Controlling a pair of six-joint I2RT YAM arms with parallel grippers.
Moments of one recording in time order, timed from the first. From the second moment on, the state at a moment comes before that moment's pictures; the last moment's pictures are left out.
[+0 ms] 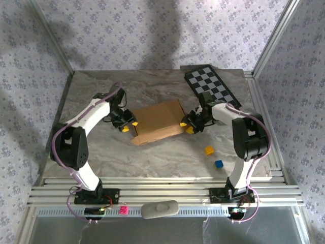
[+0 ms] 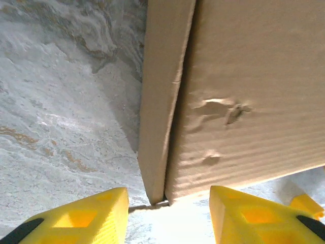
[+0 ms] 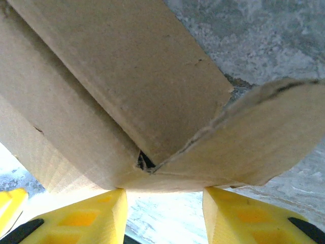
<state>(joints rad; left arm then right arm) -0.28 1.68 1.29 -0.98 0.34 -0.74 0.28 1.82 1.16 -0.61 -0.61 0.84</state>
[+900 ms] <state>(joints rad) -0.36 1.74 1.29 -1.01 0.24 -0.68 0.28 1.87 1.30 -0.74 -0.59 0.77</state>
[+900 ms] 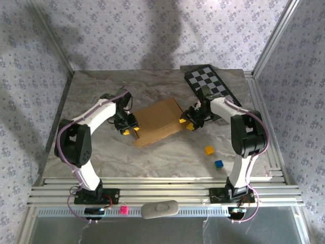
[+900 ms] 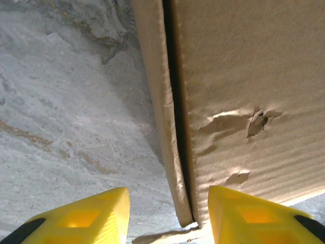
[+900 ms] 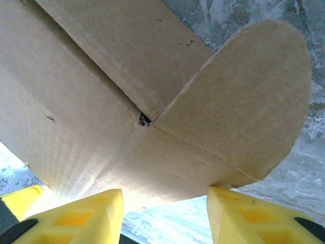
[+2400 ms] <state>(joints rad) -0.31 1.72 1.19 -0.87 0.28 -0.77 0.28 1.87 1.30 -0.74 -0.59 0.77</state>
